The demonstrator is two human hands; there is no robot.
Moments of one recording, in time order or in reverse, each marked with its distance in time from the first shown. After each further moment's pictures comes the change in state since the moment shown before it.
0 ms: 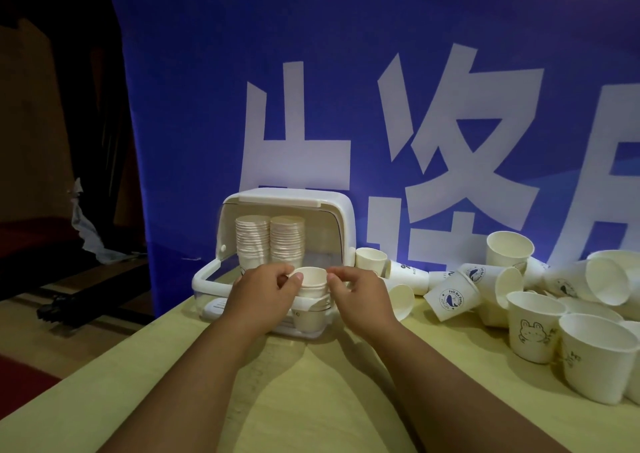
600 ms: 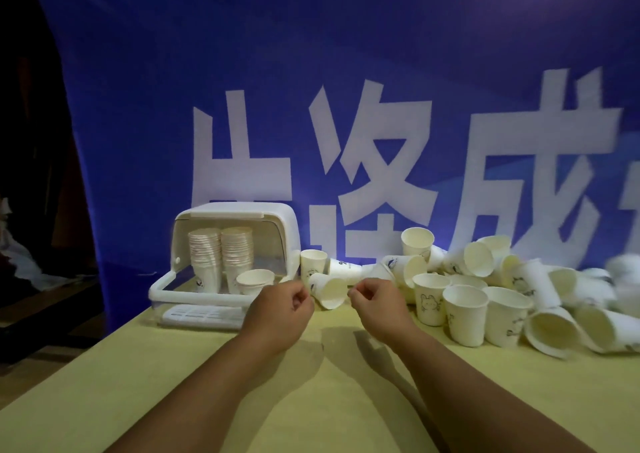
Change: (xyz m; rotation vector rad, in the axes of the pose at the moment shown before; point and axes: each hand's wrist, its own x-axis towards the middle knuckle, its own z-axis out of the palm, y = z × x) left_hand -0.066 0.089 0.046 -0.063 -0.076 0.202; right_hand -0.070 0.013 -0.133 -0.124 0.111 0.166
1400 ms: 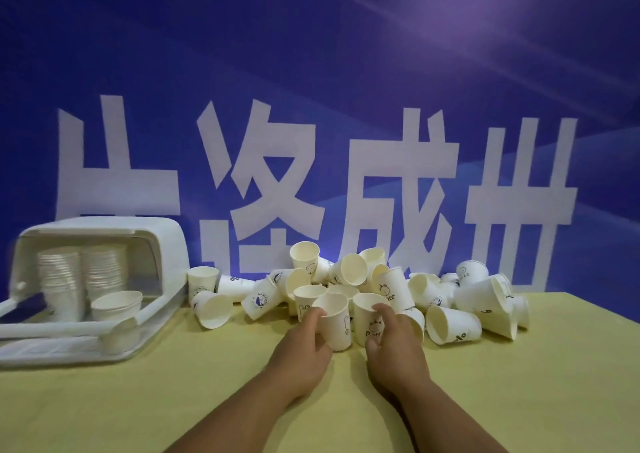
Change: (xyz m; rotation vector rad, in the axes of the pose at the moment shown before) left_hand -0.026 0.148 0.180 -0.183 -0.338 0.093; right_hand -0.052 0.137 -0.179 -0.407 0.273 0.085
